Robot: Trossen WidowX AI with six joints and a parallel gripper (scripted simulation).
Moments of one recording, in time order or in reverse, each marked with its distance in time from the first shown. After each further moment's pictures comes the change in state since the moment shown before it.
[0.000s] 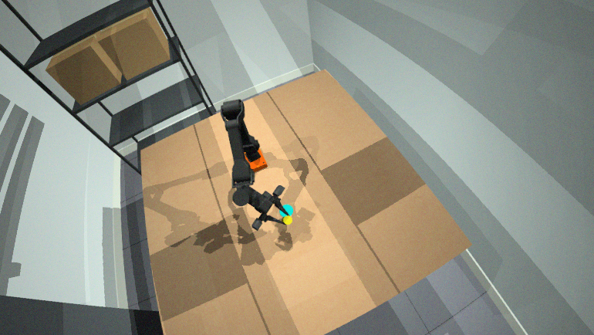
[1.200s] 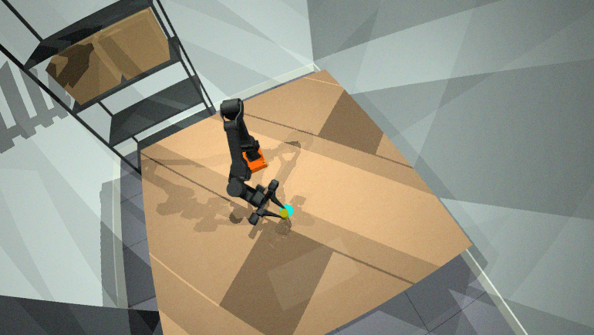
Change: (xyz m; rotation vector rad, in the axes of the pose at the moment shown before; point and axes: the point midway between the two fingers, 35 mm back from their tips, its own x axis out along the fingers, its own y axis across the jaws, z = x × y) arm -0.024 0.011 -0.003 -0.040 -0.173 0.058
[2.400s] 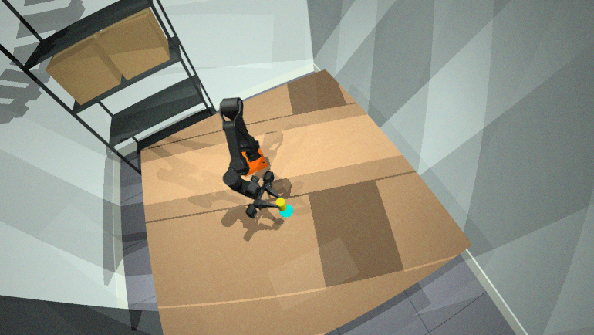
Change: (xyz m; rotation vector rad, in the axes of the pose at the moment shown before) arm -0.029 0.026 -0.002 -0.068 -0.131 0.074
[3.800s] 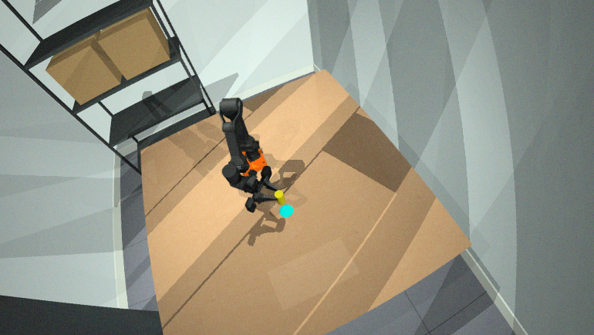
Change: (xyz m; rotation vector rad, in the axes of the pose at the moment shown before) arm -0.018 0.023 -0.003 -0.056 -0.059 0.054
